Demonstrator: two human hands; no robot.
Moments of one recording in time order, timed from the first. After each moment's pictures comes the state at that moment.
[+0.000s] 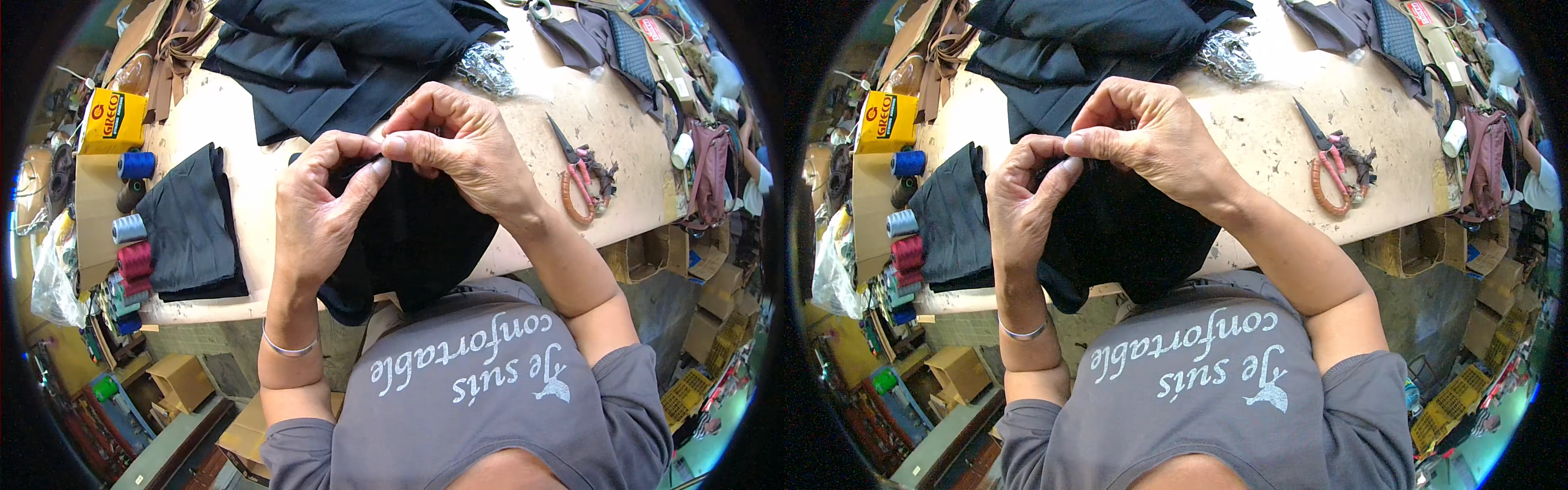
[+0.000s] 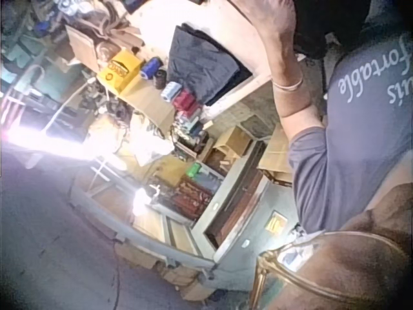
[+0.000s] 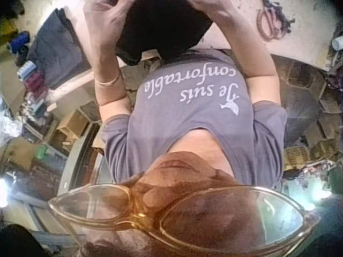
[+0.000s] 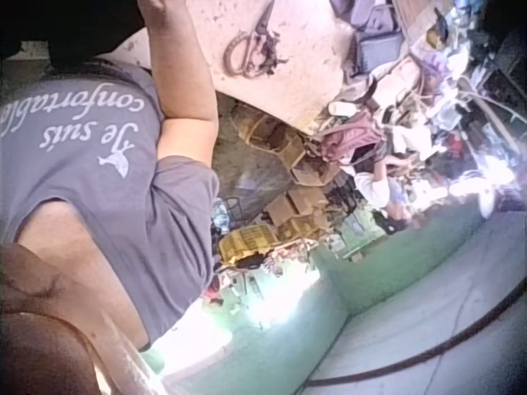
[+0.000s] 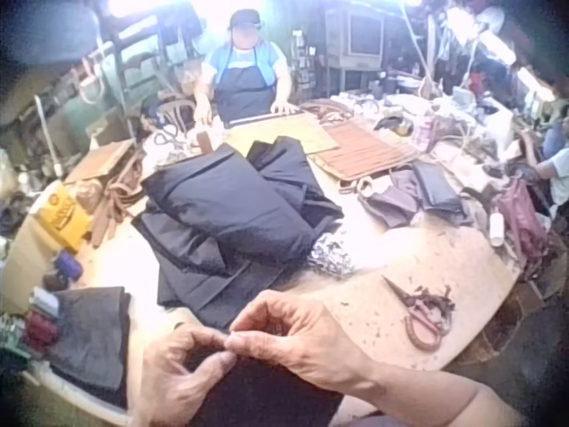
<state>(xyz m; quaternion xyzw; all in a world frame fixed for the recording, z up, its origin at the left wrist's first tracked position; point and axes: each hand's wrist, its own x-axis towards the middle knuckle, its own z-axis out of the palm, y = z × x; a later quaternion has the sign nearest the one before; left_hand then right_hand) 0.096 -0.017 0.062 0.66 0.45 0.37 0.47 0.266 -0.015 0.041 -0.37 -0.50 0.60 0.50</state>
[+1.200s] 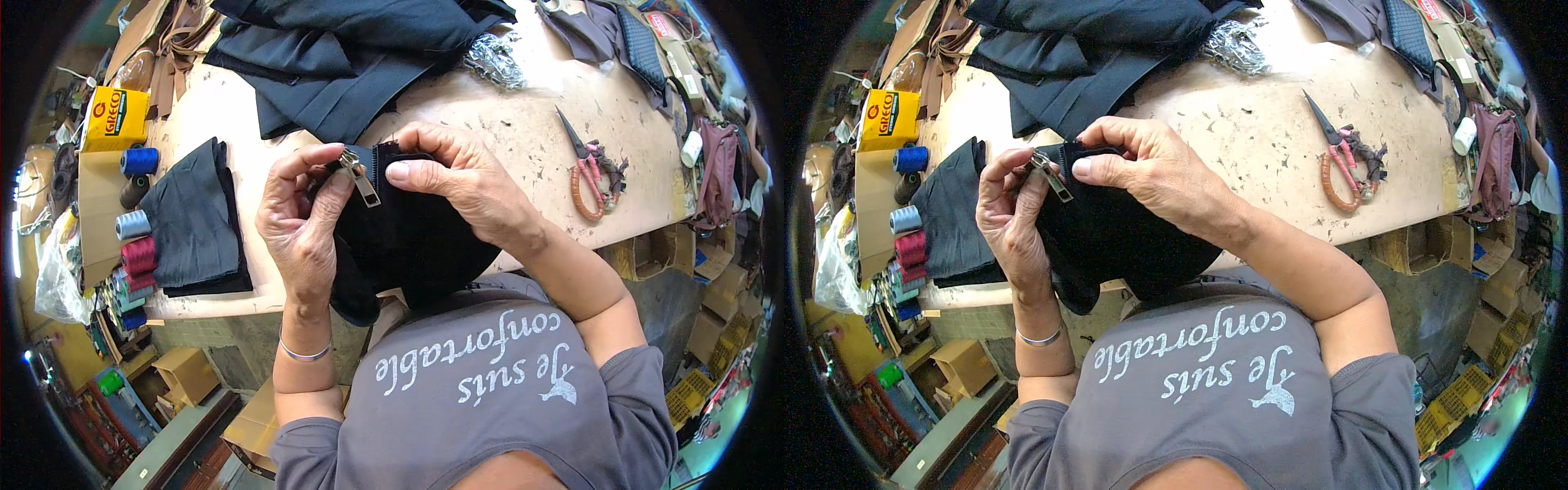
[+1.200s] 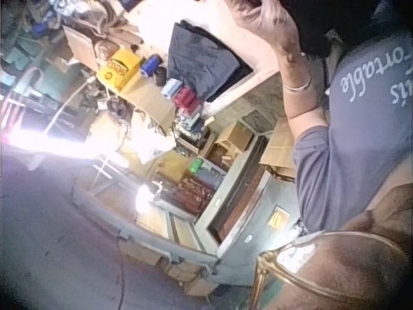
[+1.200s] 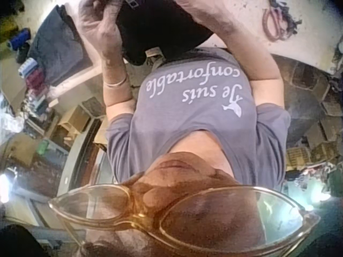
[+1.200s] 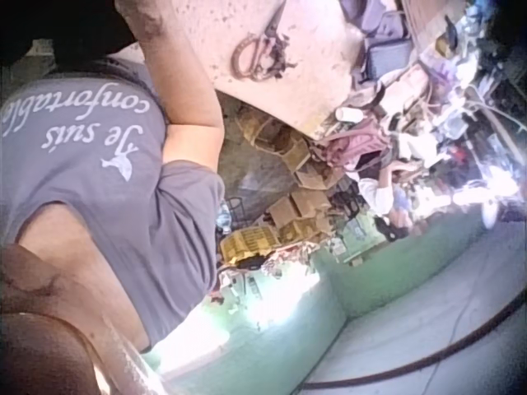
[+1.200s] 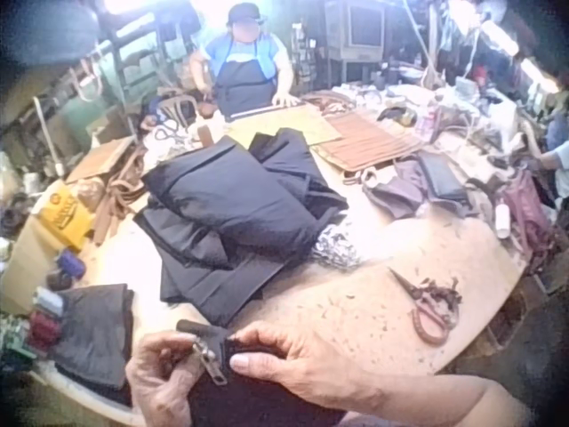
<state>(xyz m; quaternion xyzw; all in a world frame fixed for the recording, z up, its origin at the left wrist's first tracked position) 0.086 -0.037 0.039 0.54 0.38 0.56 0.50 0.256 -0.033 0.034 -0.35 -0.44 0.70 0.44</state>
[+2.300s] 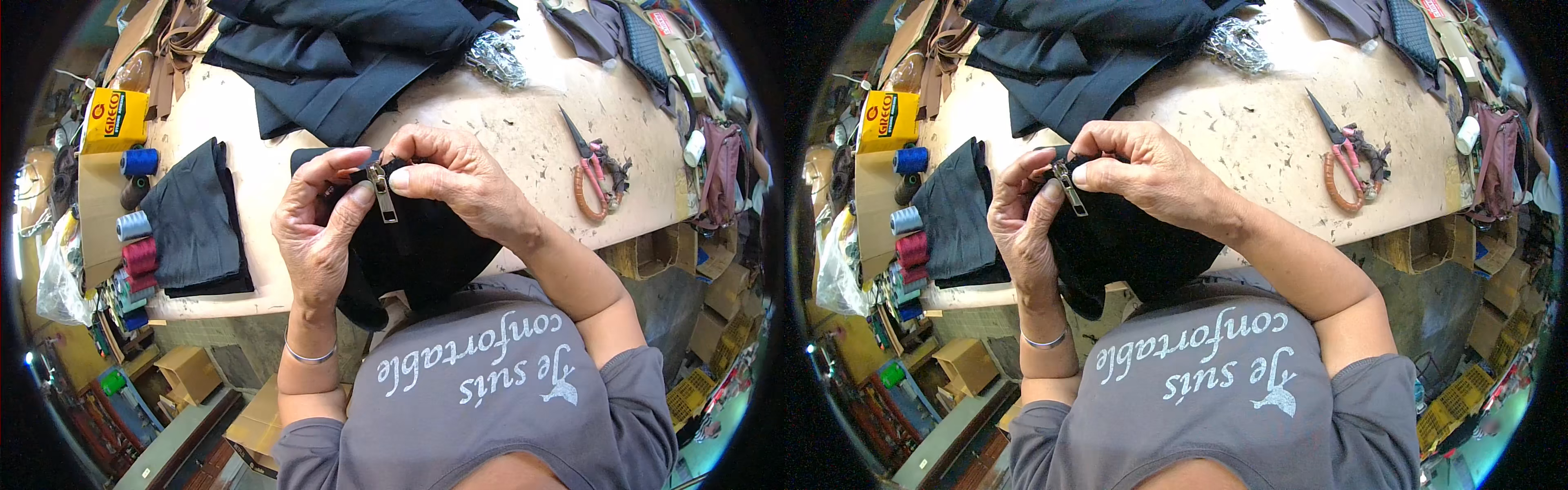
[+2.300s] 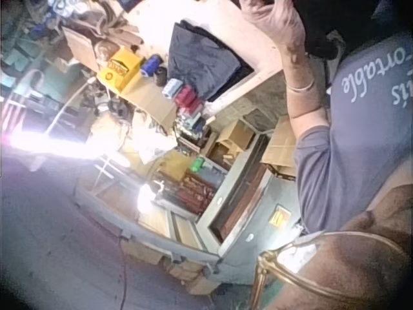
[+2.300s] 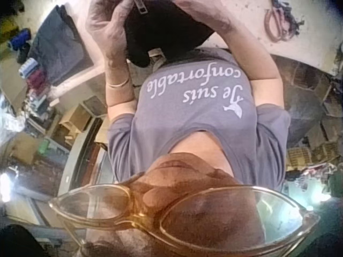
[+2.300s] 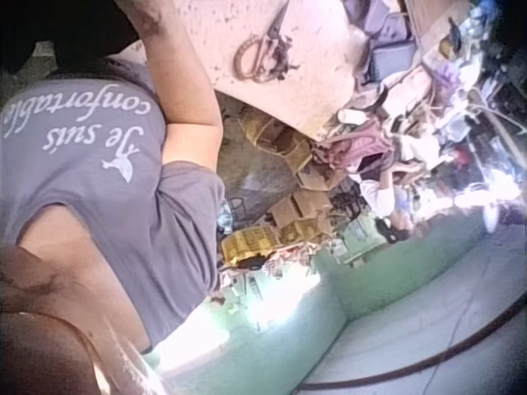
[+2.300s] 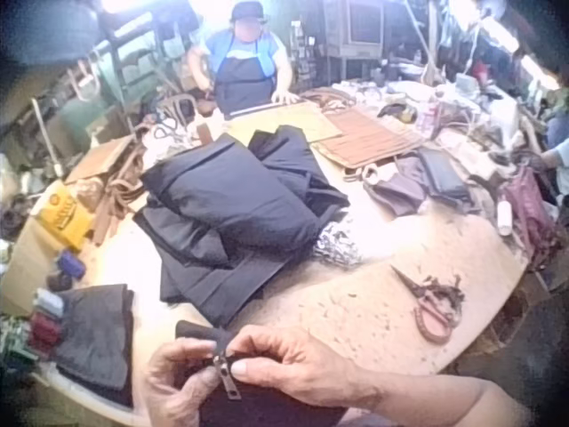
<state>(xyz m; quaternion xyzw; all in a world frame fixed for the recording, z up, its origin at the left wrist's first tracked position) 0.090 -0.041 0.039 0.54 0.41 0.52 0.52 0.253 -0.029 0.024 -0.31 -0.47 0.69 0.46</state>
